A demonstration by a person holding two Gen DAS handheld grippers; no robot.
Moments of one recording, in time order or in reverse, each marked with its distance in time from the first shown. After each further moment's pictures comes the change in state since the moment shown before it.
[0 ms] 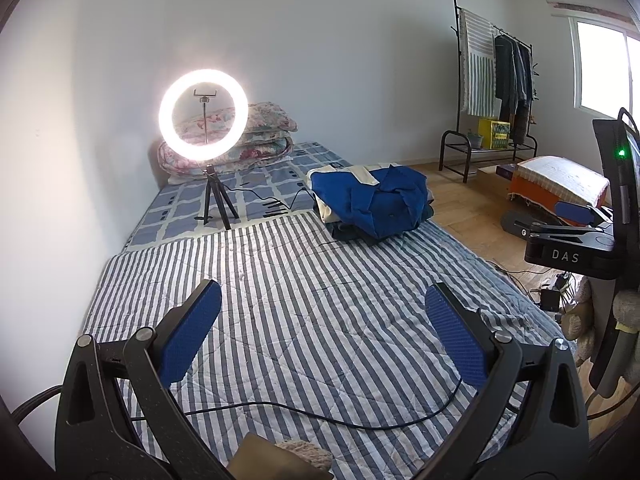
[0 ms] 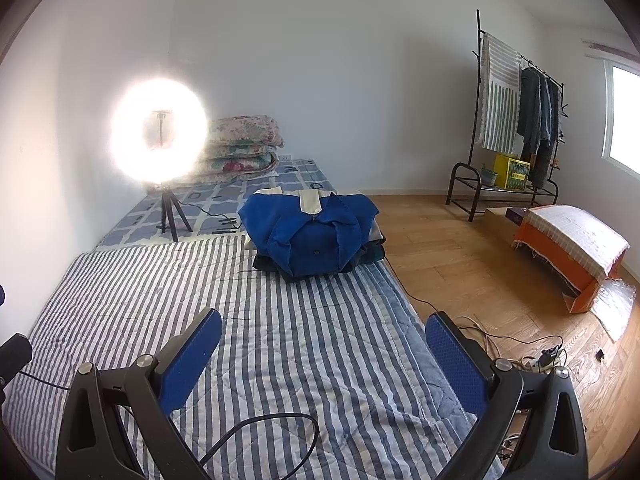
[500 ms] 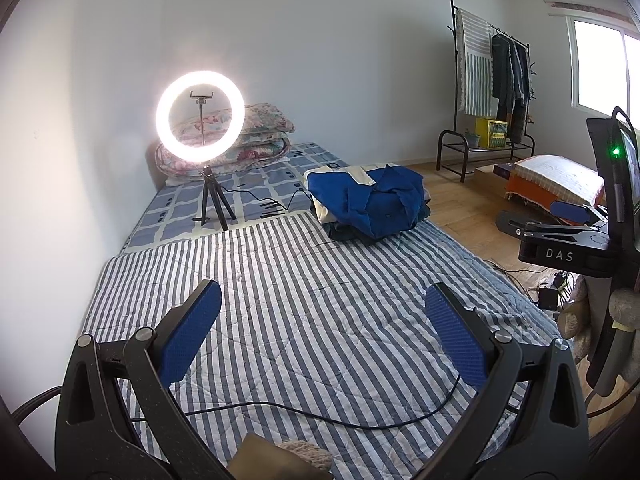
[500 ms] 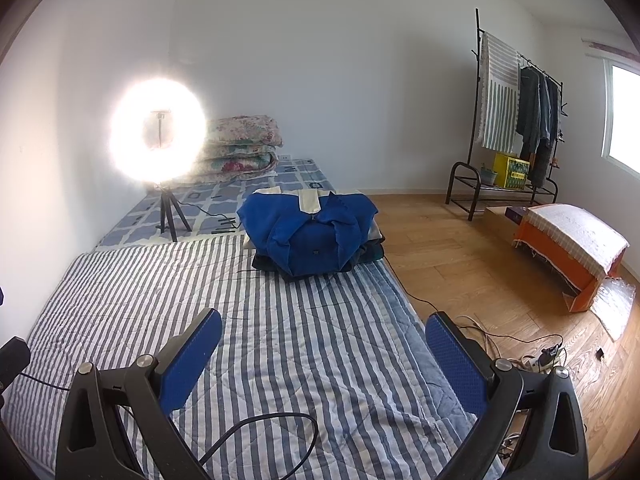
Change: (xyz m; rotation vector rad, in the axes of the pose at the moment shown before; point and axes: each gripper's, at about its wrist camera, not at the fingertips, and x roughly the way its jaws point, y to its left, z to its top) left arm -0.001 -0.005 0.001 0.002 0.000 -0.004; right arm 0.001 0.000 -0.001 0.004 0.003 -0.001
